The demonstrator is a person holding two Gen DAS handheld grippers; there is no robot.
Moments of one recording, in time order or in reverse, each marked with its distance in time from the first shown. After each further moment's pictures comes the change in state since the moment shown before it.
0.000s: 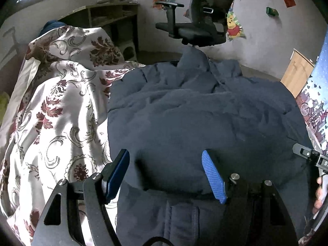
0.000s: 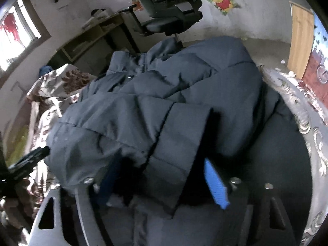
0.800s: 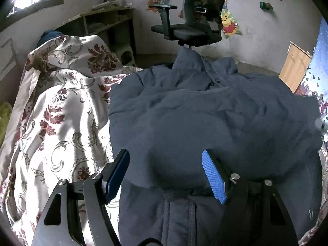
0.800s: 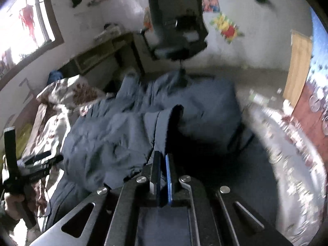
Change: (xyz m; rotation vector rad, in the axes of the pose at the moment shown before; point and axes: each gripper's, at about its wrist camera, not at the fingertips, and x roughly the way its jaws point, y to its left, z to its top) left arm -0.007 -0.011 0.001 0.063 -0.015 0.021; right arm -0.072 0.016 0.012 -0.116 -0.194 -0.062
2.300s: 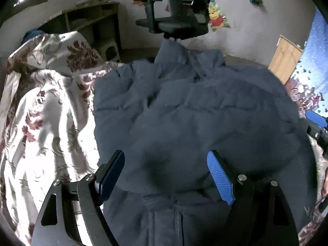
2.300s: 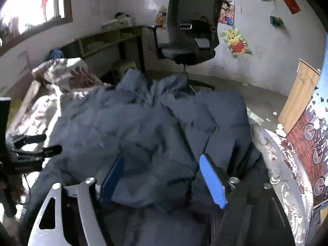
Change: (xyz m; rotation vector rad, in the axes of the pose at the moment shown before) left arm 0.019 -0.006 0.010 0.052 0.039 -0.109; right arm 0.028 0.041 0.001 -0.173 0.020 -0.068
